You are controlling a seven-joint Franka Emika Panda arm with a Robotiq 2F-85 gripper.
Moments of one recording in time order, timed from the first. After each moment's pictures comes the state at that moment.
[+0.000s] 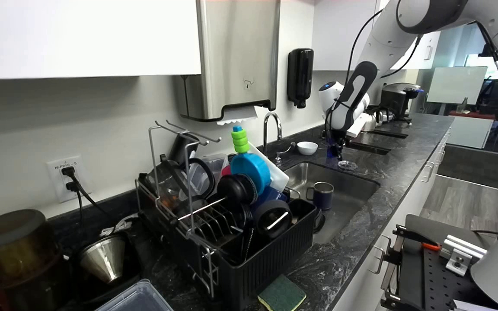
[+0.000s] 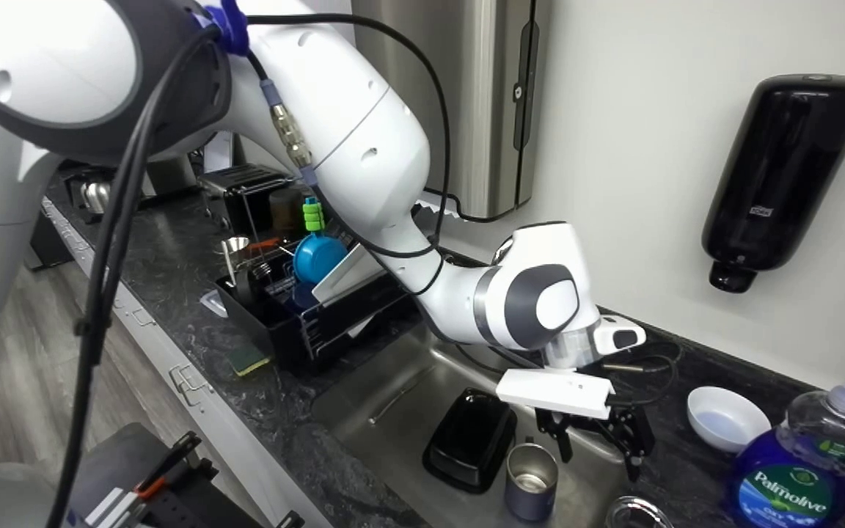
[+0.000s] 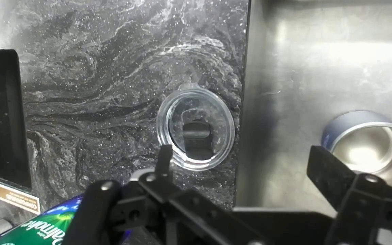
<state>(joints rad) -0.37 0.62 -0.36 -1.90 -0.48 2.55 -0.13</state>
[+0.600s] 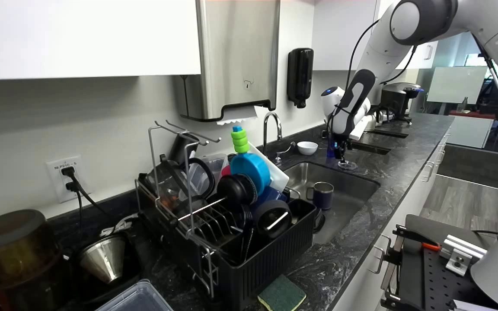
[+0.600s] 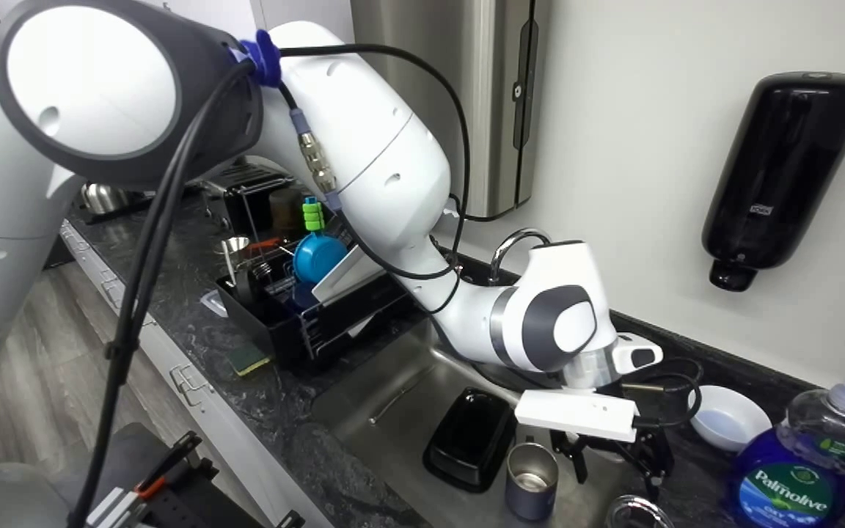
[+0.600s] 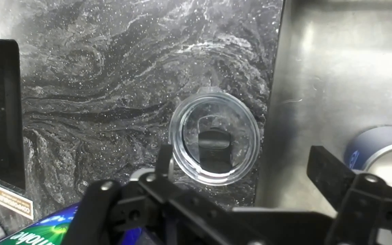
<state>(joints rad) -0.41 0.69 -0.36 -1.84 -0.48 2.57 -0.20</state>
